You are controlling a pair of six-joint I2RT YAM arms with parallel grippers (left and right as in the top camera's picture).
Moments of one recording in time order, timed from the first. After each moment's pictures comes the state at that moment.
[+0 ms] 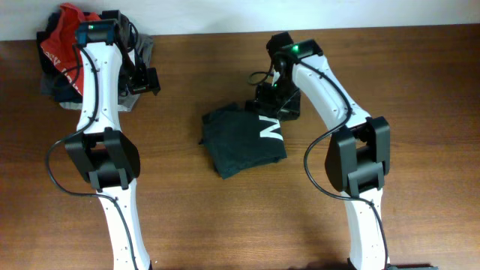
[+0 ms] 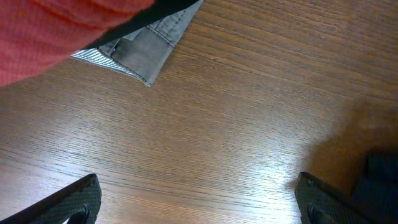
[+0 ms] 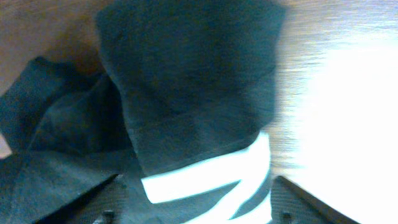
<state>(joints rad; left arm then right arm) 0.05 2.51 2.59 -1.60 -0.03 -0.18 0.30 2.36 2.18 -1.36 -0.24 0.50</state>
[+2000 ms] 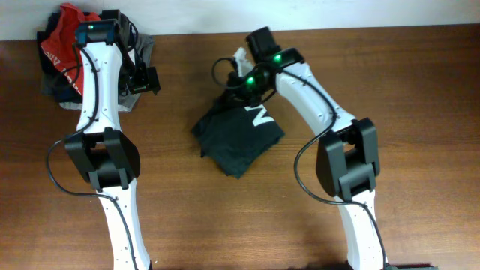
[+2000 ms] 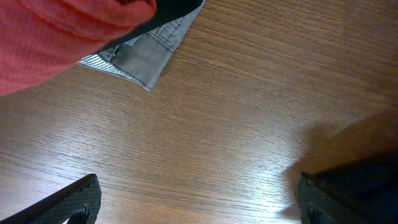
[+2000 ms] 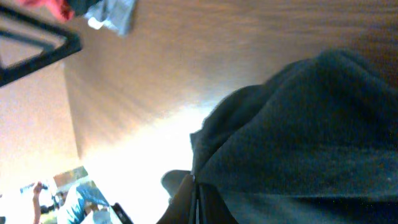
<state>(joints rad) 0.05 2.51 2.59 -1.59 -0.03 -0.18 0.41 2.36 2.10 -0.89 -0.72 0.44</state>
